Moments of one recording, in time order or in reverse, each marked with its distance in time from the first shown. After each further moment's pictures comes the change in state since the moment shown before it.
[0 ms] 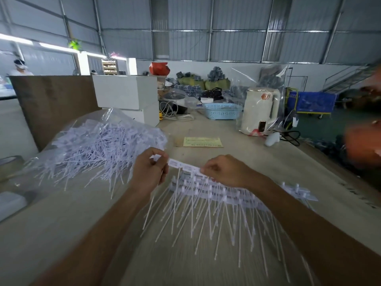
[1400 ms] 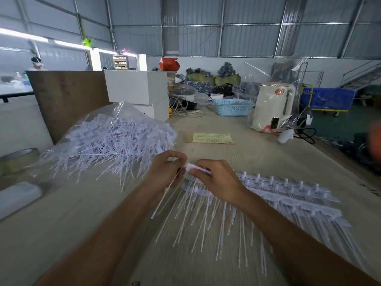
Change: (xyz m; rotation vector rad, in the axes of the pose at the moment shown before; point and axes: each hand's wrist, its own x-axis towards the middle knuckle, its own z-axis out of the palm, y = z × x) left_hand -0.002 0.001 0.009 -0.069 -0.079 -0.328; right_hand 0.005 -0.029 0.061 0.147 0.315 -0.256
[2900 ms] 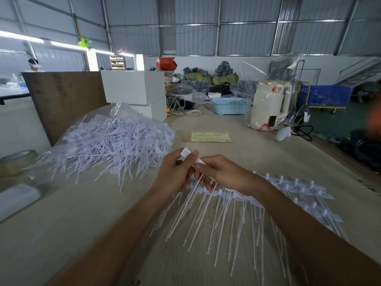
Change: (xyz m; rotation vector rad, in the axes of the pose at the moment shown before) left_hand -0.026 0.003 0.020 0.119 -0.152 0.278; right_hand 0.001 -0.015 -0.035 0.479 -0.336 0.299
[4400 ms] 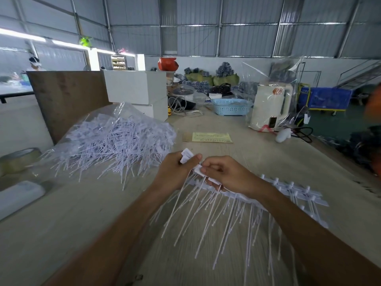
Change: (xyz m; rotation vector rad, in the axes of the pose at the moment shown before) left_hand 0.006 -0.004 -0.008 0.242 0.029 0.036; right_hand -0.008 0.014 -0.002 0.016 0.055 -0.064
